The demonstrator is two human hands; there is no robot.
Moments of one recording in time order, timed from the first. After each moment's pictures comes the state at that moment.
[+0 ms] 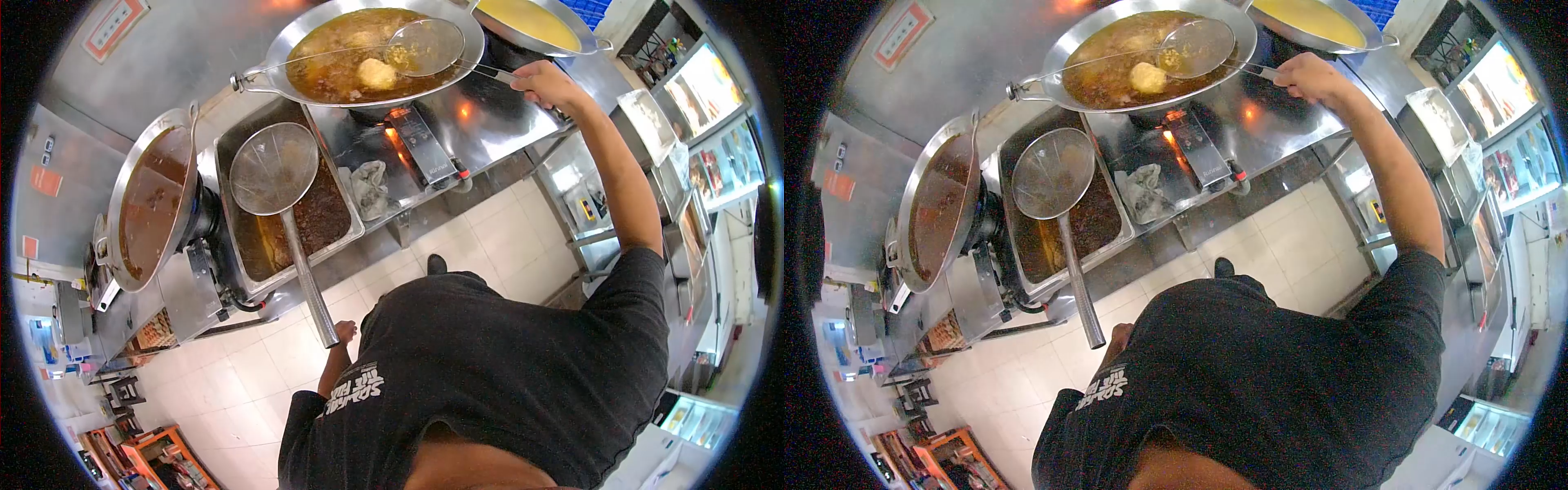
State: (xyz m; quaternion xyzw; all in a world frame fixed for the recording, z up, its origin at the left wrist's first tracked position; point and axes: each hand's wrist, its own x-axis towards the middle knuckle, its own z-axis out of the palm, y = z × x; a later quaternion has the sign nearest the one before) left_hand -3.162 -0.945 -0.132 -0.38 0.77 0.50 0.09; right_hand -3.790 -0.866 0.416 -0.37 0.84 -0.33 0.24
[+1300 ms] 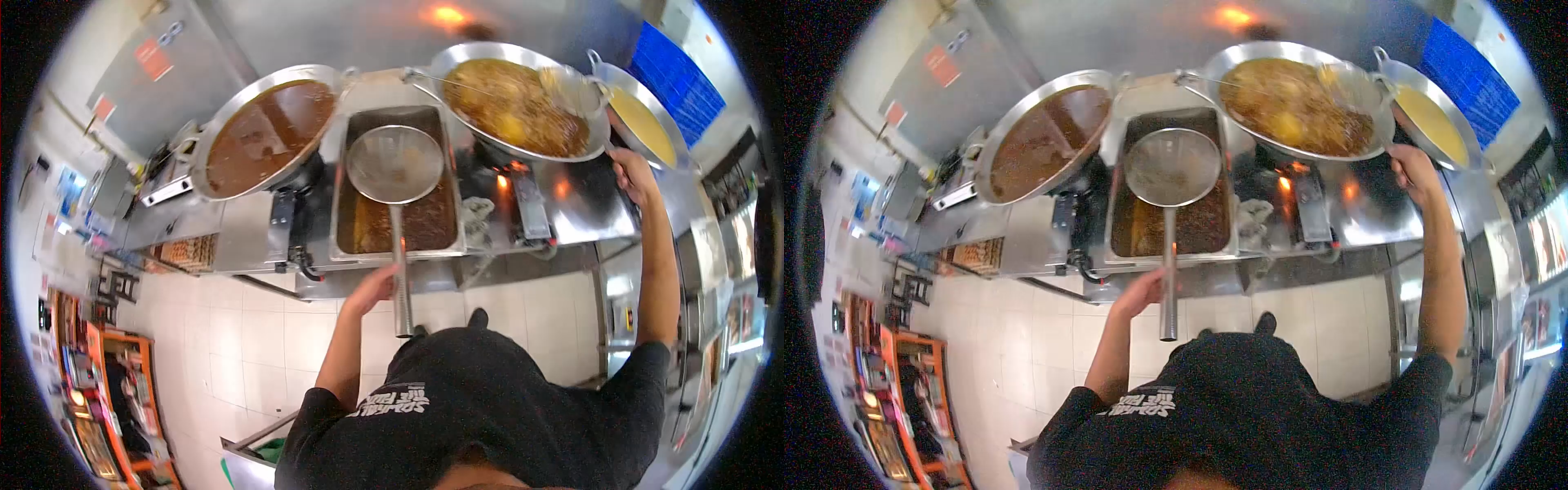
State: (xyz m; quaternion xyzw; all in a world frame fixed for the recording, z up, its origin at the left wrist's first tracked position) left_hand -3.219 -1.032 0.170 -0.38 0.46 0.79 -0.10; right_hand -3.749 -0.911 0.413 -0.31 0.72 -0.53 0.33
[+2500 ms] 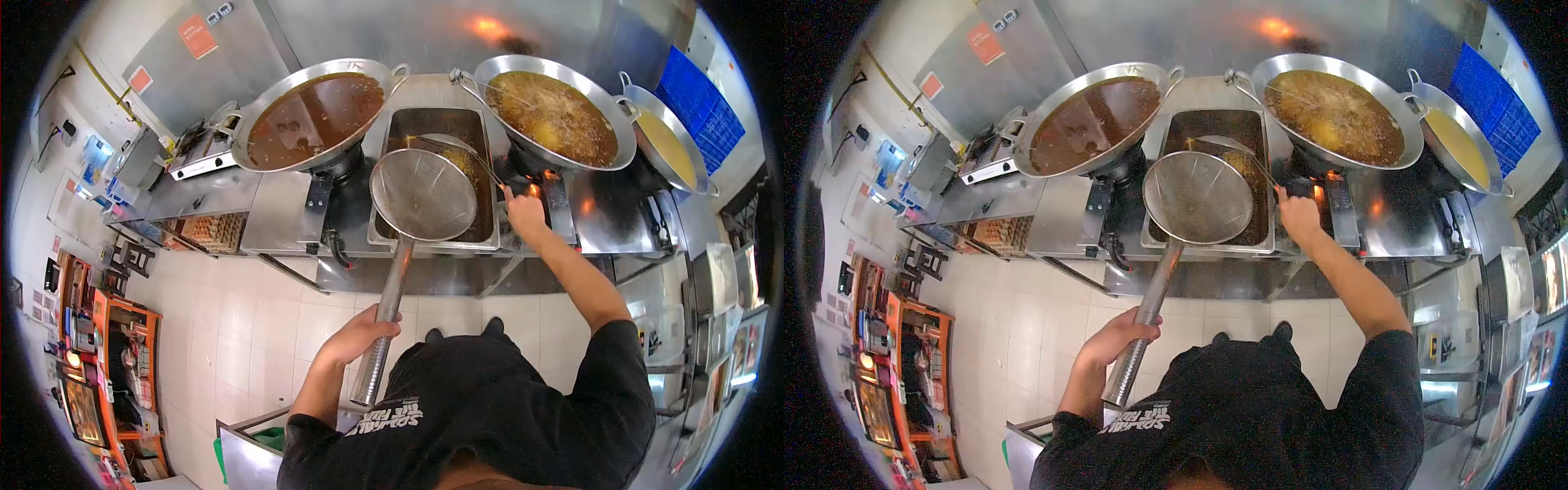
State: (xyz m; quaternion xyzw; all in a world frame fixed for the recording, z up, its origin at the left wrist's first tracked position) left_hand -3.121 -0.918 0.328 -0.44 0.53 0.71 -0.15; right_hand -3.527 -1.013 0.239 -0.69 0.71 0.02 -0.15
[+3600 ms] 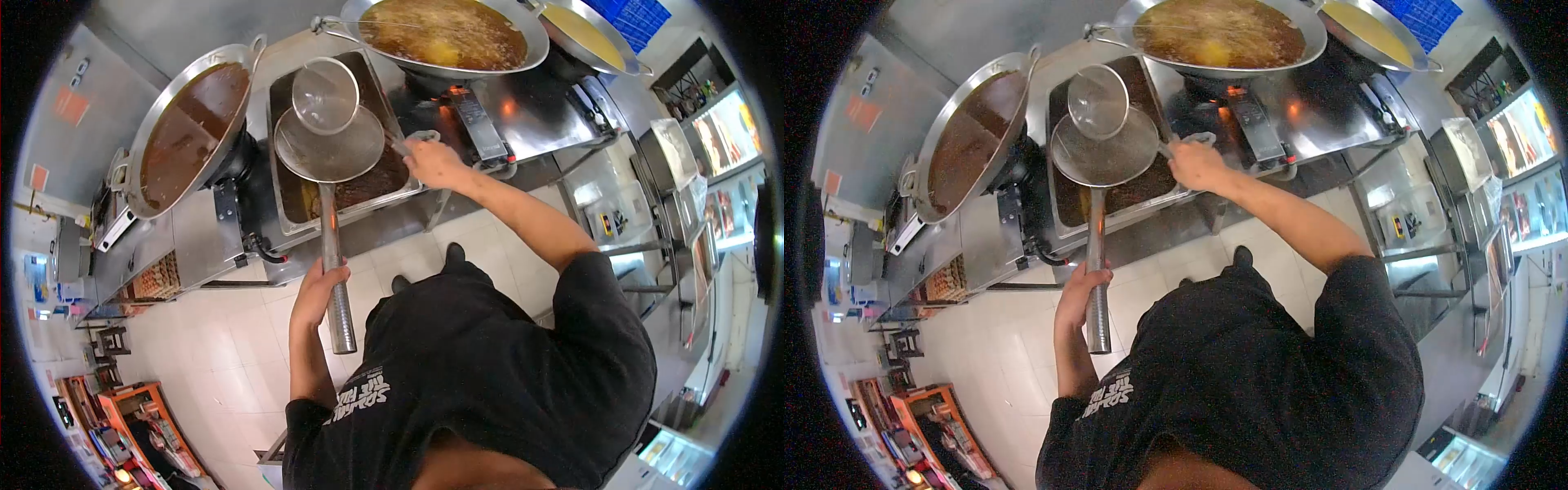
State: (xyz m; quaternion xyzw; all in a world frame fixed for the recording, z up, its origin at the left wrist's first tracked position) left_hand -3.180 -0.974 0.276 -0.47 0.56 0.67 -0.13; right_hand -3.499 -0.985 0.247 -0.68 0.71 -0.21 -0.02
